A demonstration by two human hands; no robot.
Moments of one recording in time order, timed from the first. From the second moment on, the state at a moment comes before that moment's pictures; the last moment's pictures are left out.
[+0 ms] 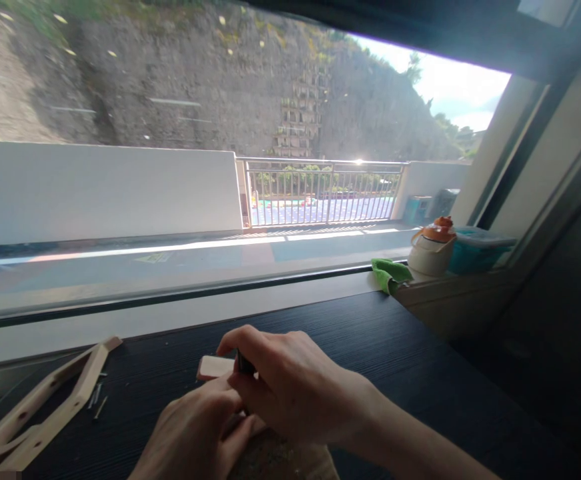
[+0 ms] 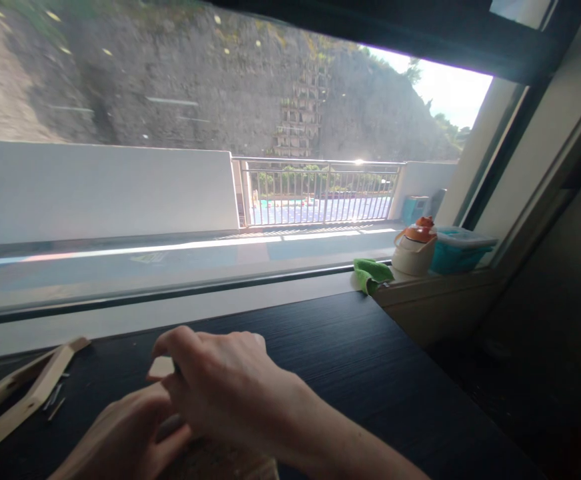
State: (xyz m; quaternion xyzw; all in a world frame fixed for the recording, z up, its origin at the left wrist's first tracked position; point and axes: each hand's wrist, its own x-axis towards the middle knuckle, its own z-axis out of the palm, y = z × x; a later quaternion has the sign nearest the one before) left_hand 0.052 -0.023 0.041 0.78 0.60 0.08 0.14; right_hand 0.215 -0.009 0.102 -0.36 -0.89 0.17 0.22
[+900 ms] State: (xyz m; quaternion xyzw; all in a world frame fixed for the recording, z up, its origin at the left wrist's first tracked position) left_hand 0.056 -0.027 0.046 0.78 0.61 0.07 0.12; right_hand 0.211 -0.012 0.099 -0.36 -0.90 0.11 0.23
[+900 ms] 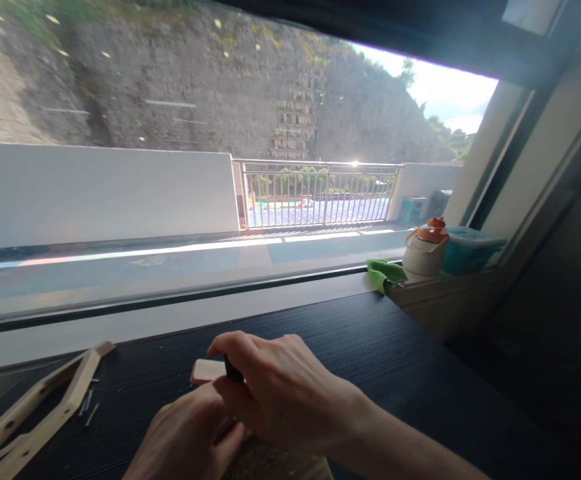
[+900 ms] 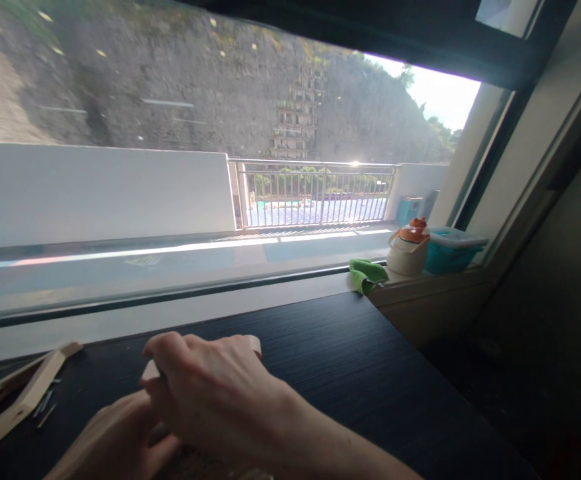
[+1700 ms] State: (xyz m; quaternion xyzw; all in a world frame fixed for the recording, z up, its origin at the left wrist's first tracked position) left_hand 0.049 -0.025 0.038 0.79 0.60 0.08 0.14; right_hand 0.221 -0.015 0.108 -0.31 -0.92 0.14 0.22
